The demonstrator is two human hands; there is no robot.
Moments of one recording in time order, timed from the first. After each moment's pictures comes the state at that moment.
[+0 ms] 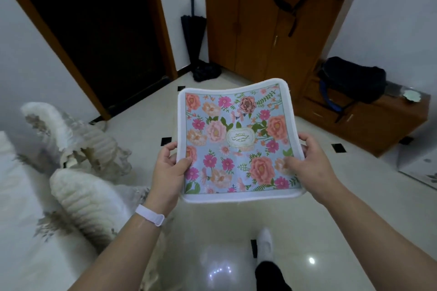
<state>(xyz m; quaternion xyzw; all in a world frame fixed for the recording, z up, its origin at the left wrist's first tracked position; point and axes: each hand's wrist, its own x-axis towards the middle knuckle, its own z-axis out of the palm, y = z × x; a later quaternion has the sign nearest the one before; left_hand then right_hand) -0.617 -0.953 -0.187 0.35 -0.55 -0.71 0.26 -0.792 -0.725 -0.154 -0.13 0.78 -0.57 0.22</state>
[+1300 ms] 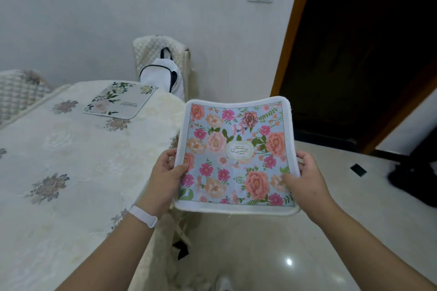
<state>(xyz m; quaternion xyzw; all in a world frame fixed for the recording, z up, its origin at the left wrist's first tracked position) -0.576 -1.298 -0.173 0.61 -0.29 -0.47 0.57 -0.861 -1.336 -0.149 -0.51 0.60 -0.38 0.48</state>
